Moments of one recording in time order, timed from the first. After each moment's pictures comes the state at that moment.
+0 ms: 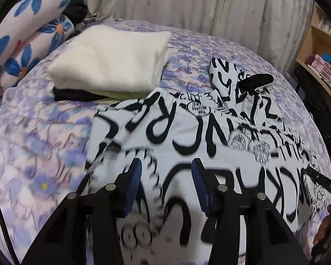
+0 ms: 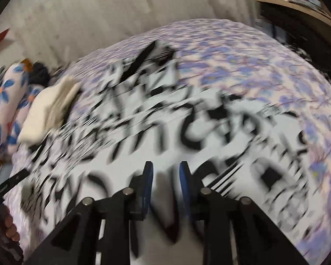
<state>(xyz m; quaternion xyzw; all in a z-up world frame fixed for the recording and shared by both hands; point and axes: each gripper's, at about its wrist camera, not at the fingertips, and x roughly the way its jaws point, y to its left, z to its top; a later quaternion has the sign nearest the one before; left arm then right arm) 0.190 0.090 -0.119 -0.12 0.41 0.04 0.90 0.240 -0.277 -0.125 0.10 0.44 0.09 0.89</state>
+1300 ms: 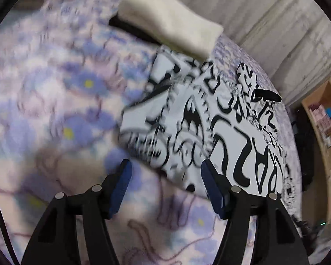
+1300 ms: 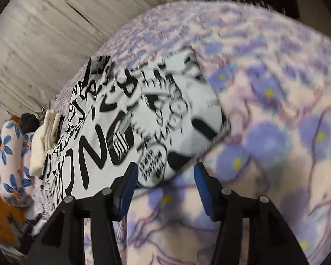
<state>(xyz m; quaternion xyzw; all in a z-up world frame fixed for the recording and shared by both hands) 0.103 0.173 -0.181 -0.33 0.44 0.04 0.83 0.129 -0.422 -0.164 0.31 0.47 -0.01 0.83</state>
